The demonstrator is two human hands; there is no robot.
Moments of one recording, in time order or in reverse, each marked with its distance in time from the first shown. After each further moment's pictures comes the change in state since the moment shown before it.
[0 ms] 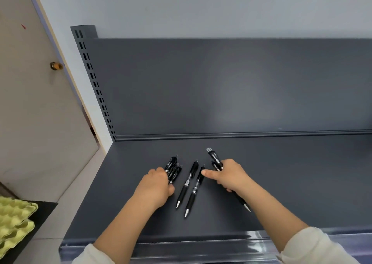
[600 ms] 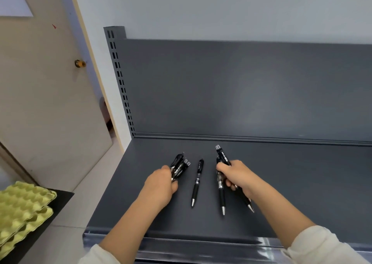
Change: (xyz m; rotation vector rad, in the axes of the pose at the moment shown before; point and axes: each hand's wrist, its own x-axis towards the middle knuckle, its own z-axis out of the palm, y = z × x) left_hand -0.008 -0.032 -0.005 -0.146 0.126 0.025; right_hand -0.003 -0.028 0.015 0.246 -0.086 0.012
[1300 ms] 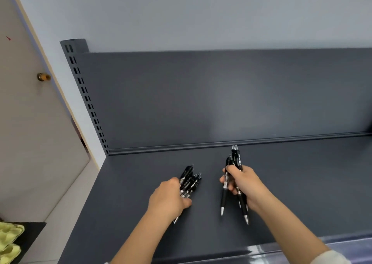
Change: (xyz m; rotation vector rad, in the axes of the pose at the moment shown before) left_hand 0.014 0.056 0.017 -0.015 -0.112 0.027; right_hand -0.016 0.021 -0.042 0.410 0.210 -0.017
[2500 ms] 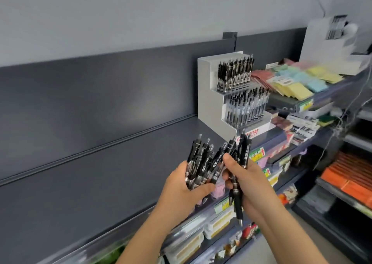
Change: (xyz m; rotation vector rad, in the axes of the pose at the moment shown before) left_hand -0.162 0.421 0.173 -0.670 -0.235 0.673; right_hand -0.164 0.043 -0.431 0.464 0.356 -0.221
